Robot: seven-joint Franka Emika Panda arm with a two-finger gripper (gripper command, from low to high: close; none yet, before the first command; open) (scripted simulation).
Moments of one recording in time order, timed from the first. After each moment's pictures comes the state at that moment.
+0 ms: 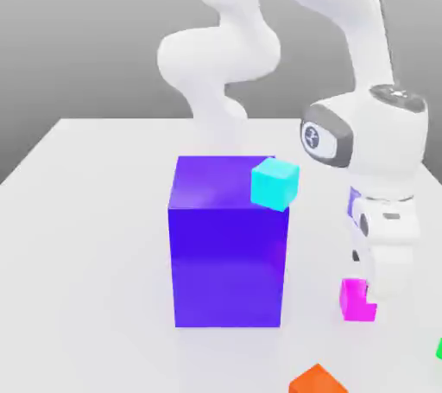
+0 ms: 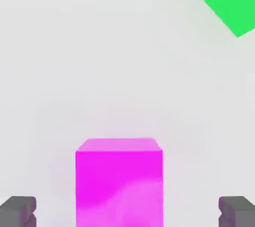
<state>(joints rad) 0.51 0.28 0.05 -2.67 -0.07 2.94 -0.12</state>
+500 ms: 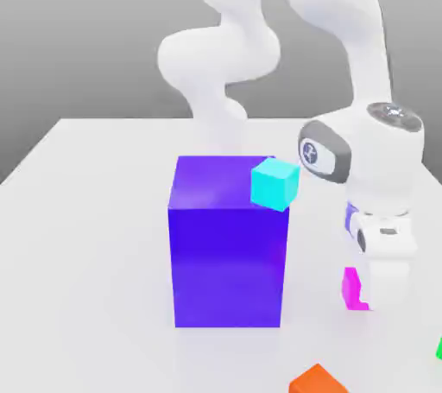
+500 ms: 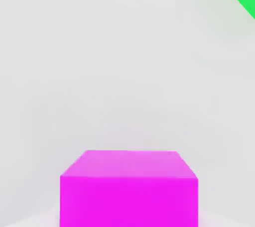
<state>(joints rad) 0.50 0.15 0.07 -2.69 -0.04 2.84 -0.14</state>
